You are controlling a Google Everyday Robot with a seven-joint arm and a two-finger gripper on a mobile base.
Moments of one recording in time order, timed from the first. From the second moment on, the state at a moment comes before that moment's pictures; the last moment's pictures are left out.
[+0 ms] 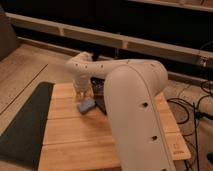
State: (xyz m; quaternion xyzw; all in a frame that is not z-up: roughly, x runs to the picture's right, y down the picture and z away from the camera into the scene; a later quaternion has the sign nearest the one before) arm -0.128 0.055 0.864 -0.30 0.17 0.50 0.80
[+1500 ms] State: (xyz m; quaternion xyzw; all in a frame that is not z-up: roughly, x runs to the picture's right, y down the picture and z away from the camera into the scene) arm -0.179 0.117 0.912 -0.39 0.22 0.40 0.80
